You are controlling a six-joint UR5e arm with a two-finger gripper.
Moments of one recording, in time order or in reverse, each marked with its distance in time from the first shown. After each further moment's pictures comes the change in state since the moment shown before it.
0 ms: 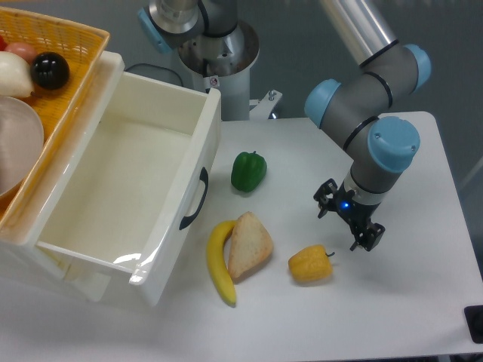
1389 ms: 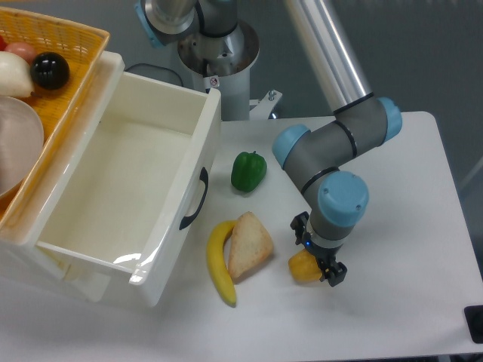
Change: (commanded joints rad) arm -0.149 -0.117 0.051 0.041 0.213 0.081
